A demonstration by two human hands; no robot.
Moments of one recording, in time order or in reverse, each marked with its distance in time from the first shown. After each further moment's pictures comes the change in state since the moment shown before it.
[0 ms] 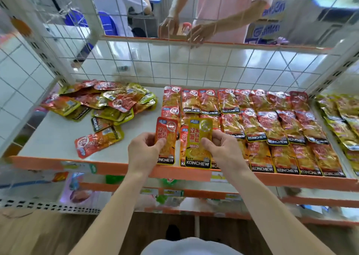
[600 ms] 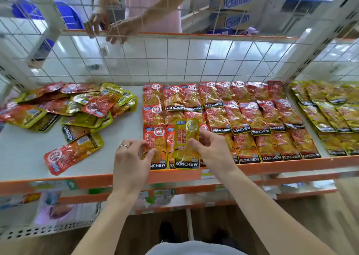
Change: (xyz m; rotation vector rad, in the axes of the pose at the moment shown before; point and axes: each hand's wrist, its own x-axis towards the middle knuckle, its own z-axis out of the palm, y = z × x) left_hand 0.000 -0.022 -0.001 0.417 -0.030 0.356; right_hand 0.005 0.015 0.005 -0.081 0.072 -0.011
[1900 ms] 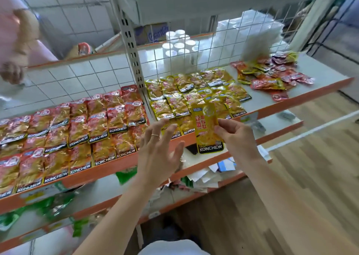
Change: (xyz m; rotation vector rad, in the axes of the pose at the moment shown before) left_hand -0.141 0.399 0.261 0.062 -0.063 0.713; right_hand -0.120 0.086 -0.490 0.121 0.530 -0.009
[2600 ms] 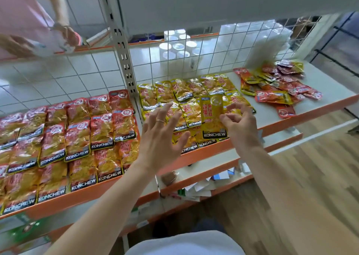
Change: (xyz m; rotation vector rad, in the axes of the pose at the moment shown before) left_hand 0.094 -0.023 0.050 0.064 -0.108 0.005; right_hand 0.105 -0.003 0.003 -0.087 0.103 -0.021
